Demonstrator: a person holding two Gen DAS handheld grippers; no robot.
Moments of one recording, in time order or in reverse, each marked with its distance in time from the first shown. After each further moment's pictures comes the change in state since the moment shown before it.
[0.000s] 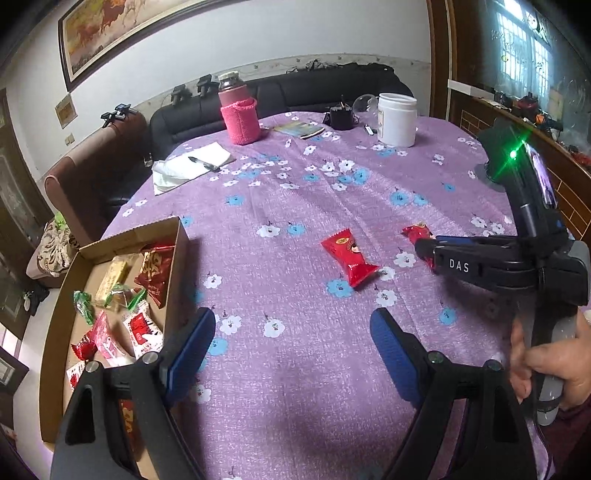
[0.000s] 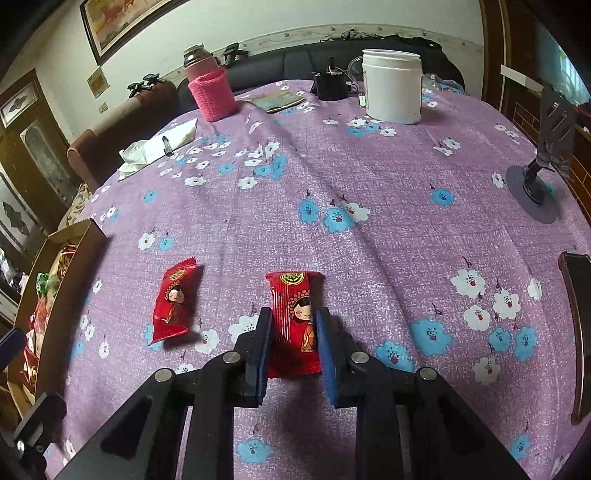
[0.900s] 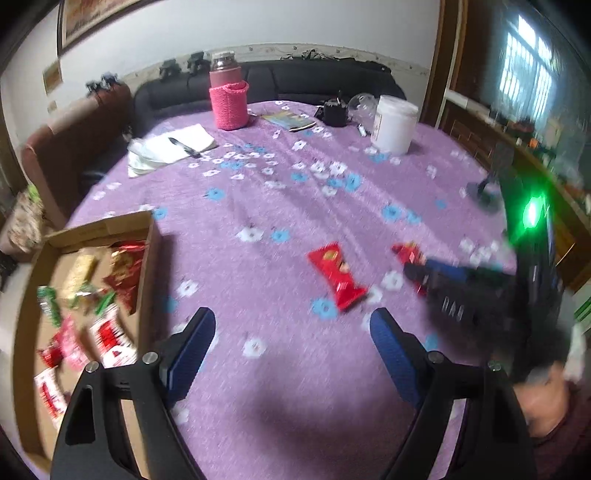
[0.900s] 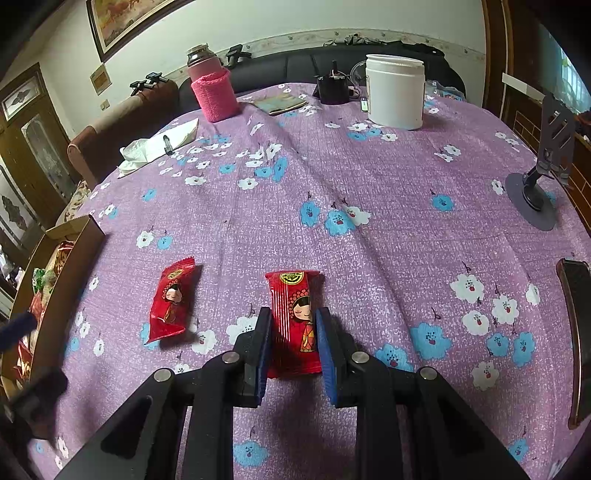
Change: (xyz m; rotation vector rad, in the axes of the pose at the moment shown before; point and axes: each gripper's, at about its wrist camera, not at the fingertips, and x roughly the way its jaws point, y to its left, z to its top) left arm 0.024 0.020 0.030 -0.112 0.062 -0.164; right arm 0.001 0.004 0.000 -0.023 -0.013 -0.014
